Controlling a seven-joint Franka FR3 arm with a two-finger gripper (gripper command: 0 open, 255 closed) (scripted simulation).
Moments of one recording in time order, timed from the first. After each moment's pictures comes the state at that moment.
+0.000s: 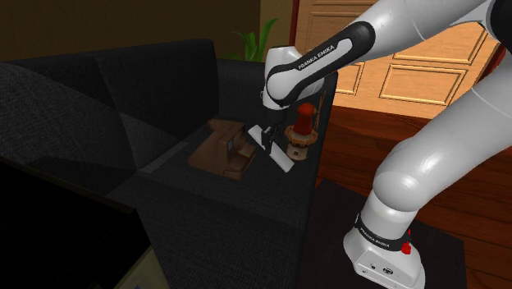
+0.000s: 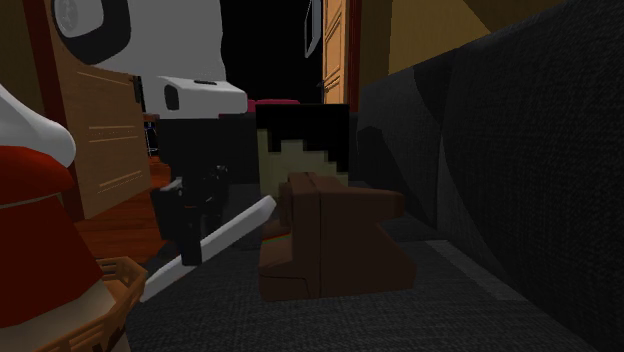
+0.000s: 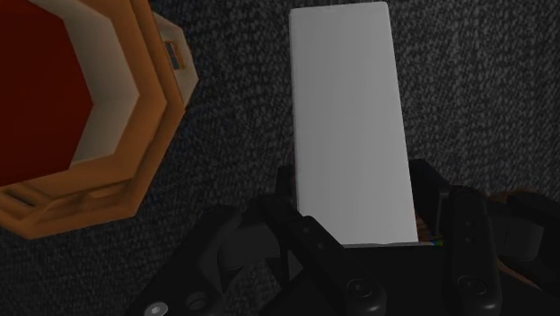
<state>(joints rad) -0.11 -0.39 0.07 -2.62 0.05 2.24 -0.22</state>
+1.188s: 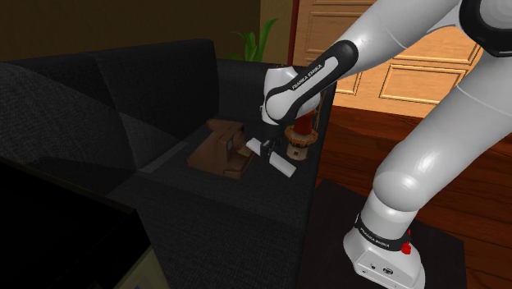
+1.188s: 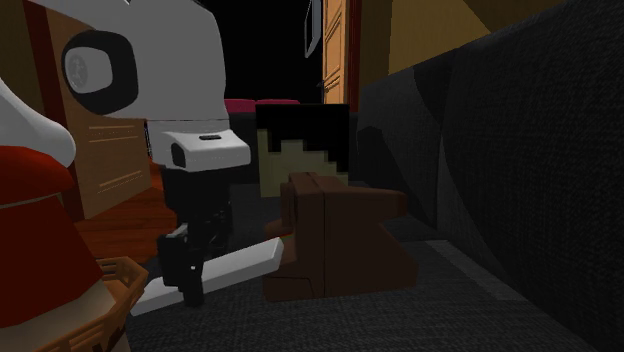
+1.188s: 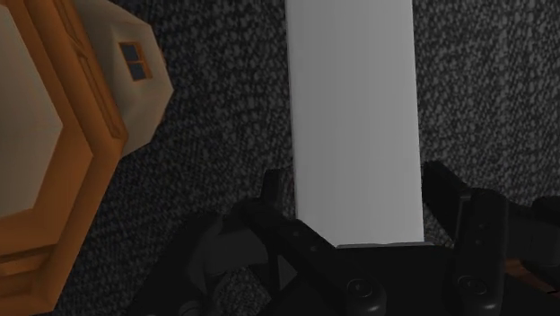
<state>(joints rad) -0.11 -0.28 0.07 -2.68 0.05 2.41 -0.22</state>
